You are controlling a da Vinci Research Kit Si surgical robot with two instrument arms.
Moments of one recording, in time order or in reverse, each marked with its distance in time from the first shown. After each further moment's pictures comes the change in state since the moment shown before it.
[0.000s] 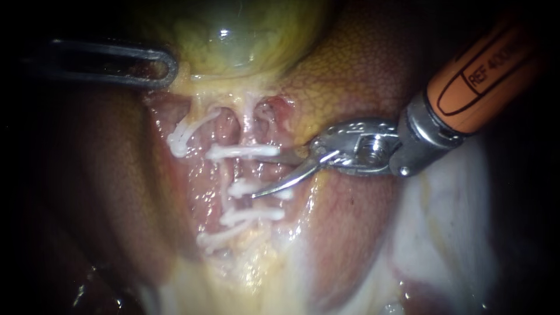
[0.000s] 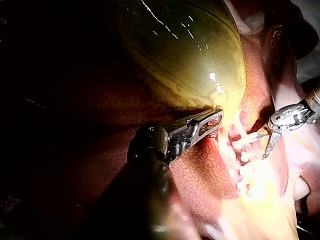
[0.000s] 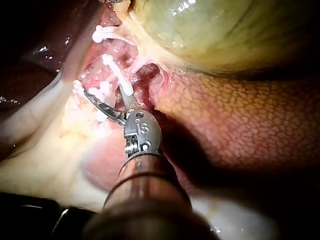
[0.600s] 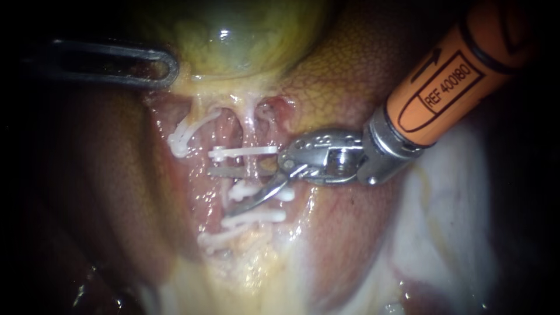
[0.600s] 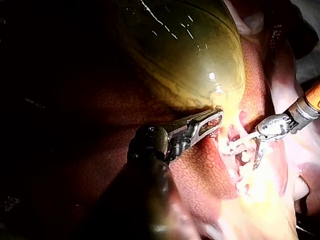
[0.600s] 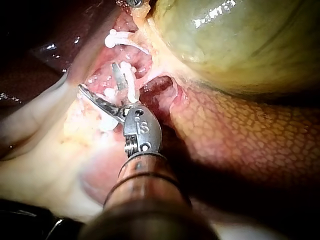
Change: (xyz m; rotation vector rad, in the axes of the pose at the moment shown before) right arm 0.000 0.002 0.004 0.080 0.151 -0.085; left arm 0.000 0.000 0.000 0.000 0.000 -0.001
